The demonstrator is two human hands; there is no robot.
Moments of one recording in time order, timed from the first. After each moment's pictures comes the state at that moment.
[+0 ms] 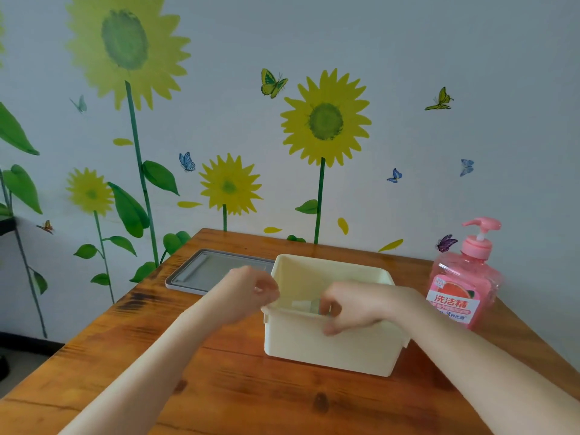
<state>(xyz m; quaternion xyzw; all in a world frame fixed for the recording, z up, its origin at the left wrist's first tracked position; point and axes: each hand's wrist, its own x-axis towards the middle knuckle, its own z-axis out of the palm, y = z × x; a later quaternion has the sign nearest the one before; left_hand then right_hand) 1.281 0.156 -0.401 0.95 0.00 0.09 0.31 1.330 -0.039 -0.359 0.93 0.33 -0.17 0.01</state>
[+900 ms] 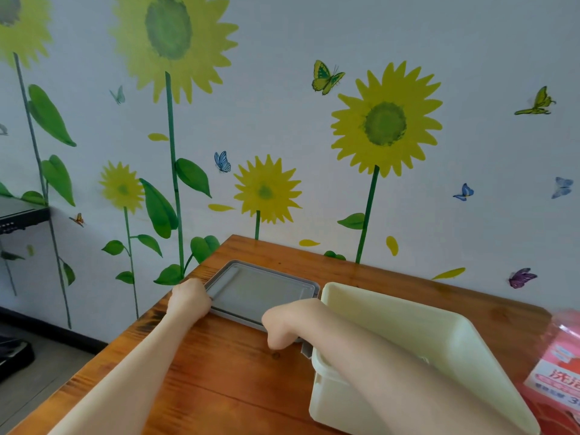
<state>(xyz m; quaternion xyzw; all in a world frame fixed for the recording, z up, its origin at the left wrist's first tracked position) 1.369 0.324 -0.479 0.90 0.36 0.09 0.24 1.384 0.146 -0.408 0.88 0.39 -0.22 0.17</state>
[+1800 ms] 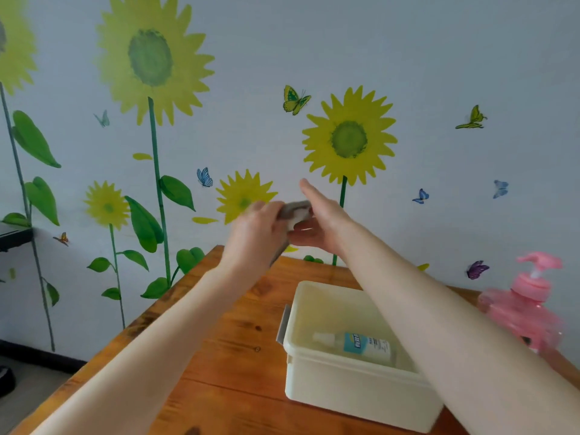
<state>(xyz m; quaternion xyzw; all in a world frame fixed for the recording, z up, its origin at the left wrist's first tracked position) 1.327 0.182 -0.328 0.85 0.00 0.46 0.25 1.400 0.082 -0.286 0.71 0.12 -0.15 -0.68</state>
